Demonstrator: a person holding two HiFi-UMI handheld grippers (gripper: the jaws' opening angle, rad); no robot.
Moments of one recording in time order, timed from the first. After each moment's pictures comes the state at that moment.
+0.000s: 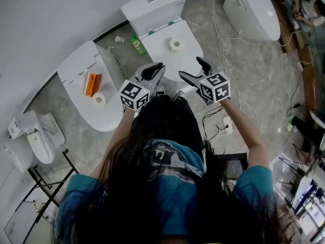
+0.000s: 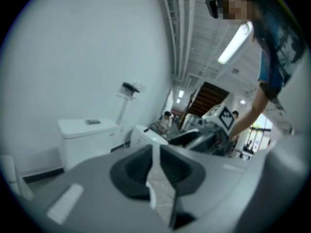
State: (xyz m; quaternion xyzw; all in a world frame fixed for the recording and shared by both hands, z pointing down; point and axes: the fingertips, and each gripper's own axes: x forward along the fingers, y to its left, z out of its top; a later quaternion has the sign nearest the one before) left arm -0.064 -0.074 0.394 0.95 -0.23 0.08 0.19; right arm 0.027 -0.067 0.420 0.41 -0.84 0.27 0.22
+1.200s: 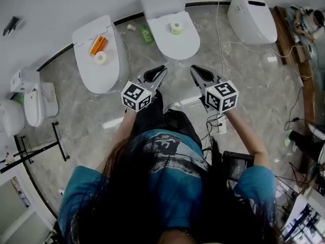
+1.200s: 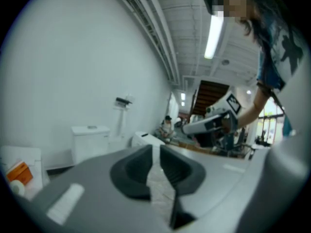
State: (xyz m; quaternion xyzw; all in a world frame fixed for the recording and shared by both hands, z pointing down) left arm -0.029 0.228 0.324 0.94 -0.31 0.06 0.12; right arm 0.064 0.229 0.297 0.39 -0.89 0.20 0.13
